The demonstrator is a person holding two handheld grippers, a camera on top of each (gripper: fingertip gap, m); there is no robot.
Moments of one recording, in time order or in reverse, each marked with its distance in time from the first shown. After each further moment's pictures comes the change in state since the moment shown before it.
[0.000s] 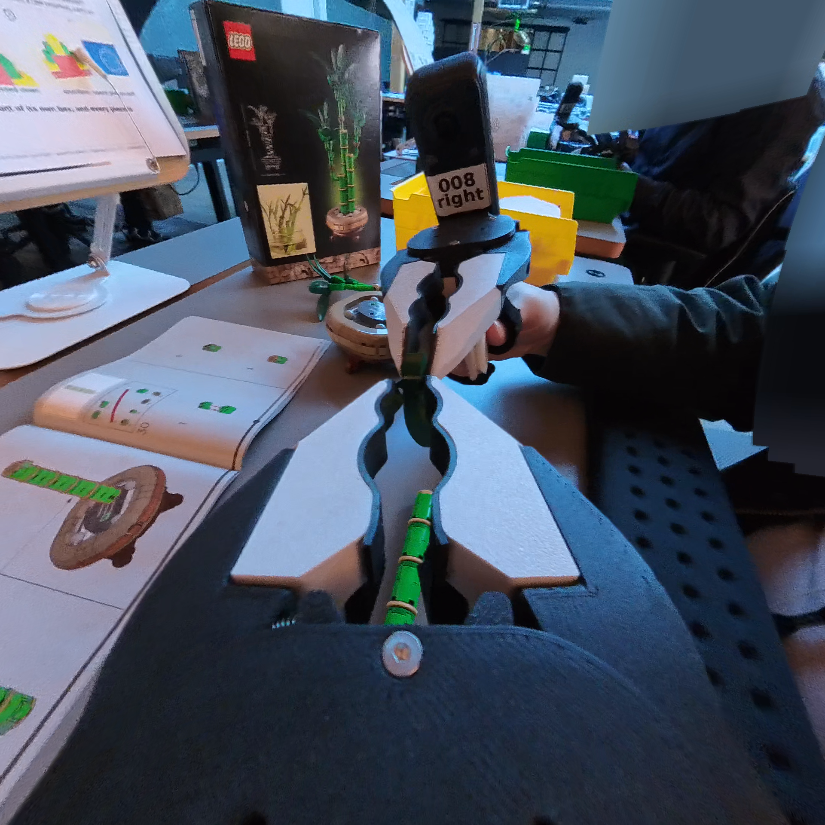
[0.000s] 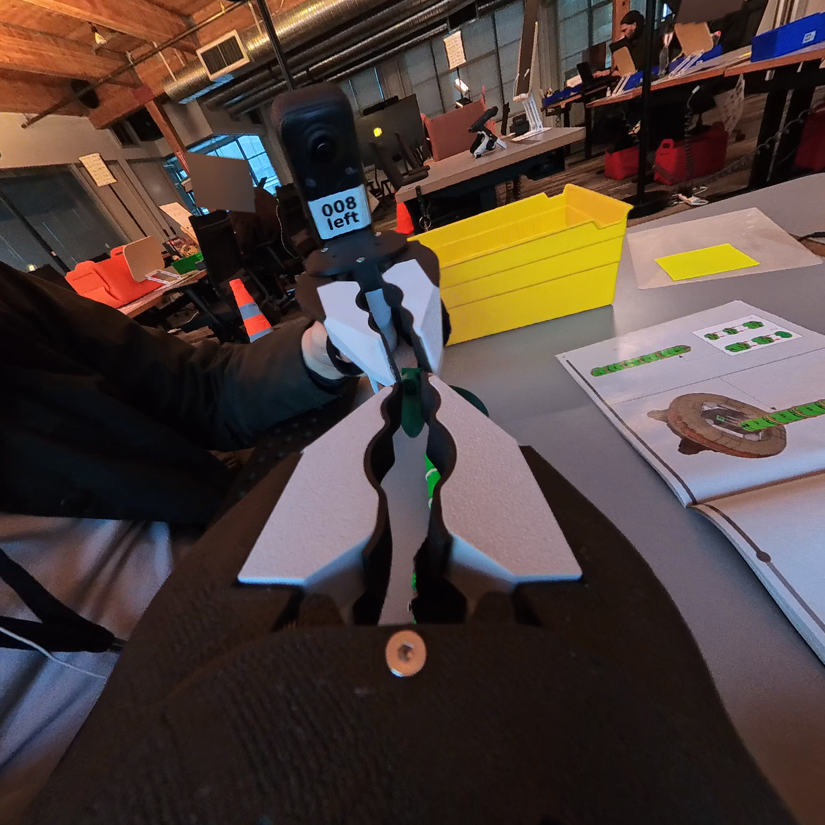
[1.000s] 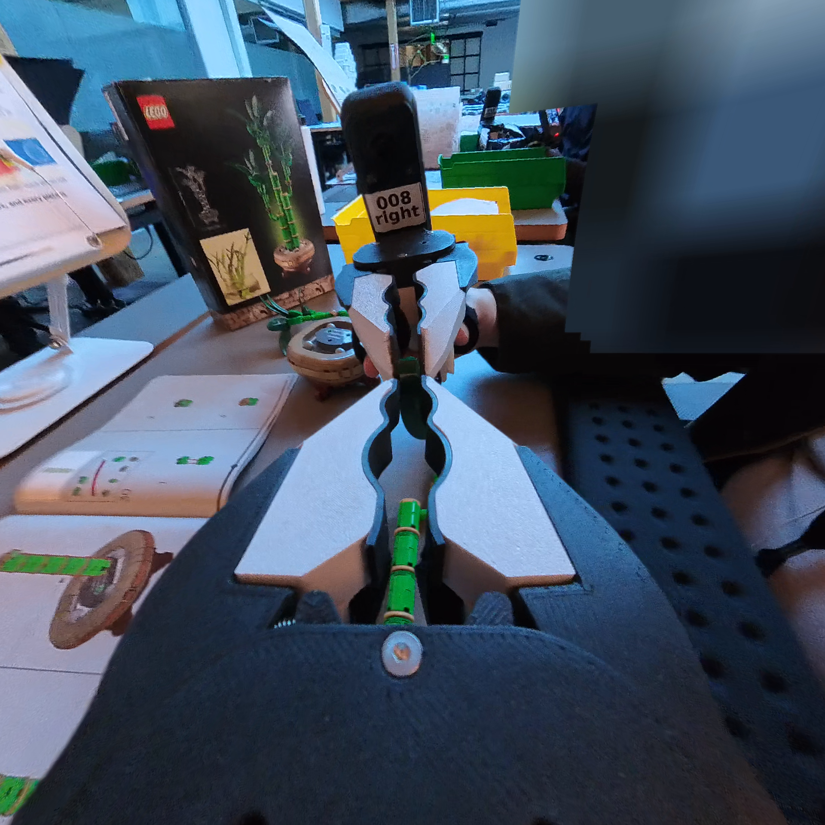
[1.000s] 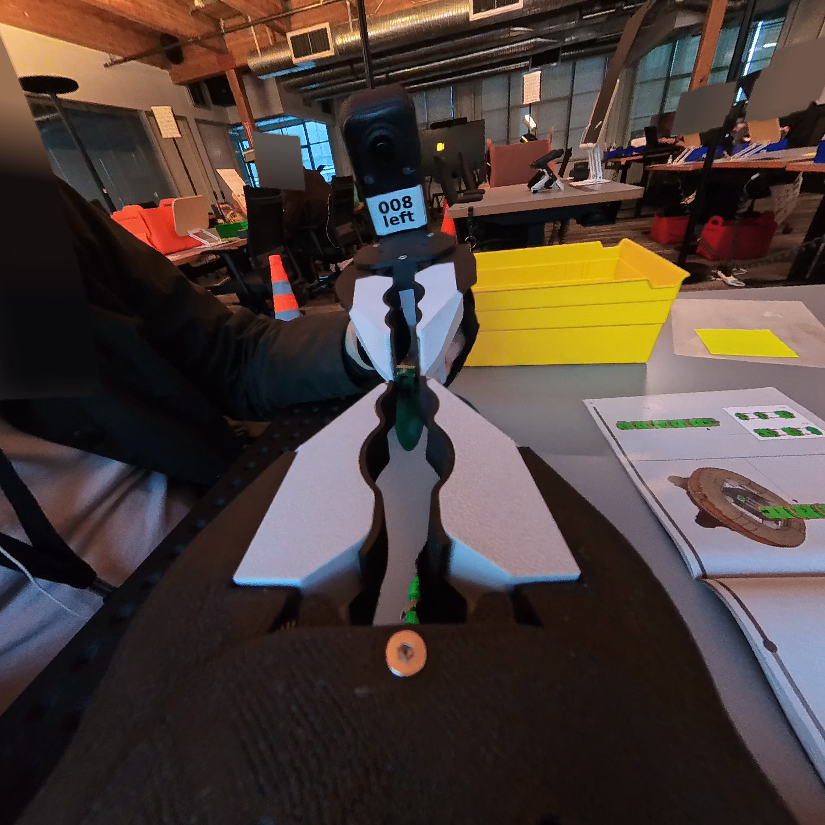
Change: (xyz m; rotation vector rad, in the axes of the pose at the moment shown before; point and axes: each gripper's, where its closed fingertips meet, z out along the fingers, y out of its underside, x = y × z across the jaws) left arm 0.029 -0.007 -0.006 0.031 0.123 0.159; right arm -0.026 -0.002 -0.001 0.027 -0.124 -0.188
